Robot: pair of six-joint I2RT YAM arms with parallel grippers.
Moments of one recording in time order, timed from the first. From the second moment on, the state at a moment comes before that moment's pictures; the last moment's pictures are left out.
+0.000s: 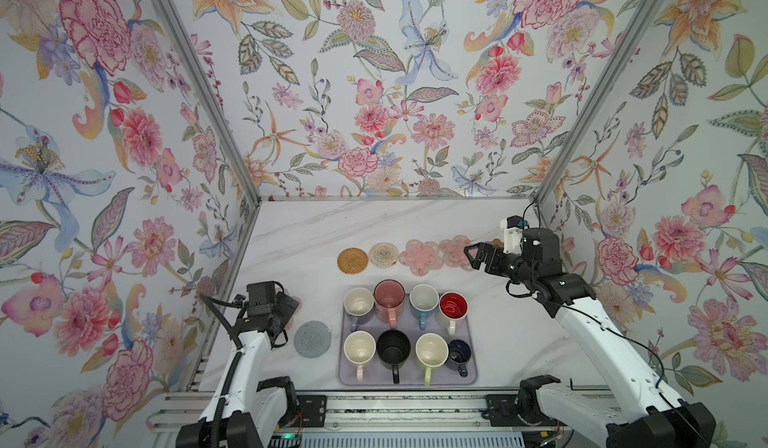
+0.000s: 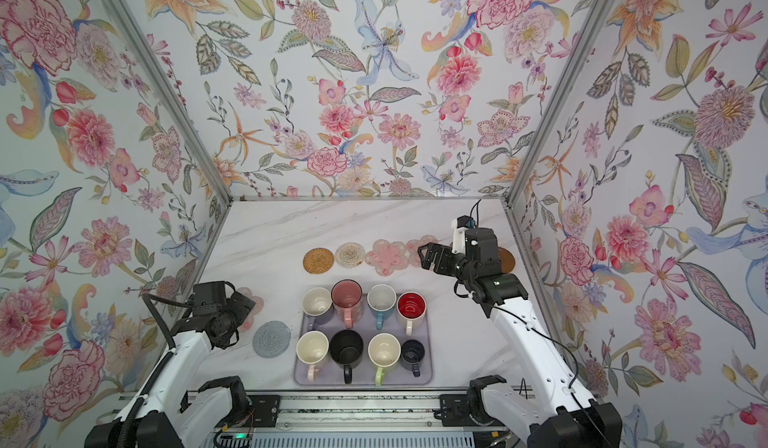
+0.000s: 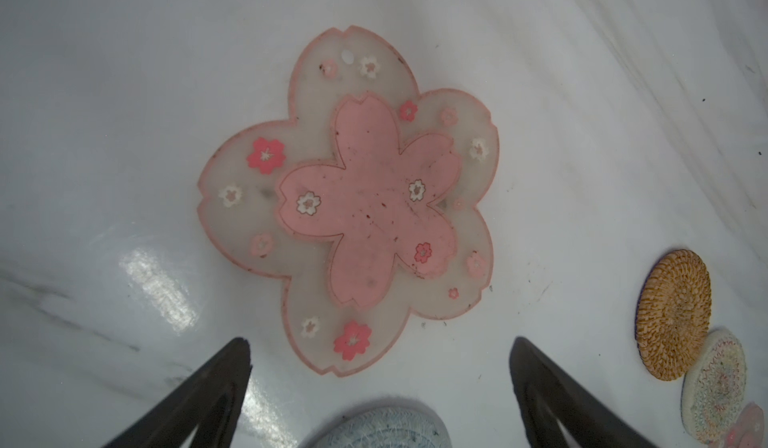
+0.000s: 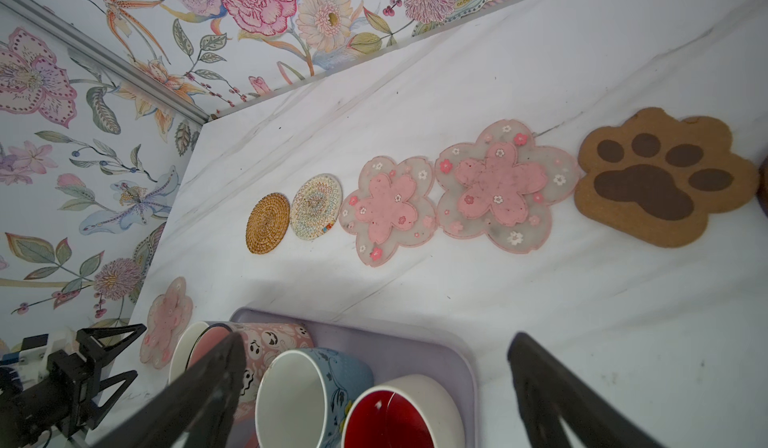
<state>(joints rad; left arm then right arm) 0.18 0.96 0.47 -0.54 -0.08 -0.88 0.24 1.06 0.93 -0.46 -0.25 0.43</state>
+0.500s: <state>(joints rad) 0.21 1.03 0.42 -0.41 -0.07 -0.86 0.24 1.06 0.93 -0.46 -0.25 0.42</state>
